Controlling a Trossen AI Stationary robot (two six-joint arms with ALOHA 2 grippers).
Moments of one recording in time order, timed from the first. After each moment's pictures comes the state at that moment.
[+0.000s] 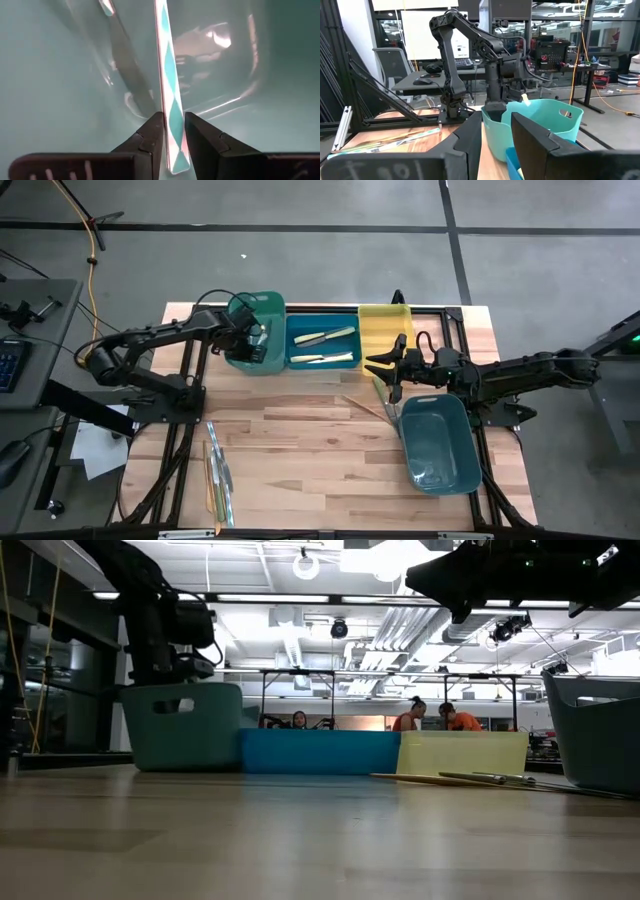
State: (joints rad) left arm 0.71 1.33 0.77 -0.78 0.13 -0.58; right arm -0.08 1.01 0.36 0.78 0.06 0.00
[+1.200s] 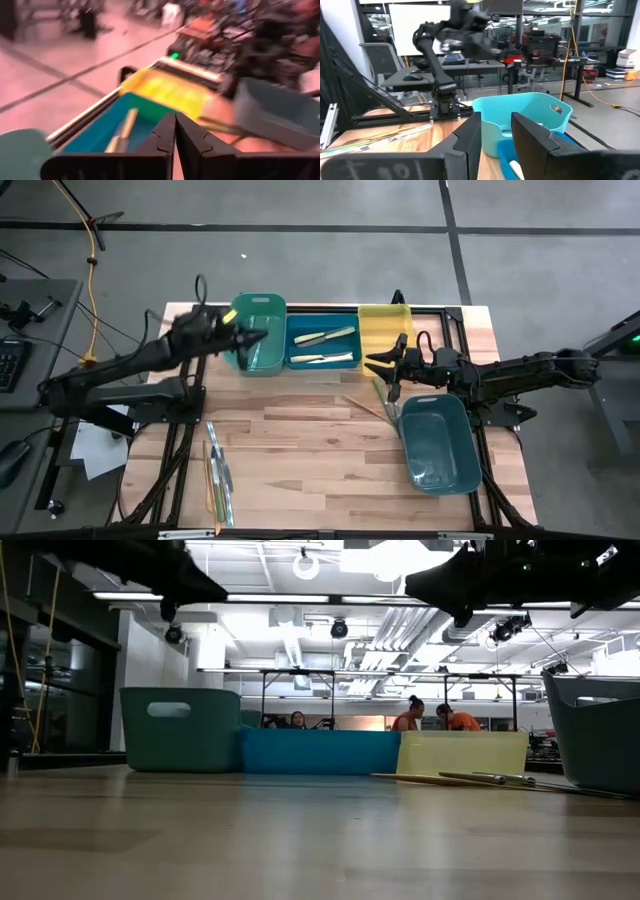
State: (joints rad) left arm 0.44 0.72 0.58 -0.04 0.07 -0.17; right arm -0.08 1.01 0.36 0.75 0.11 0.00
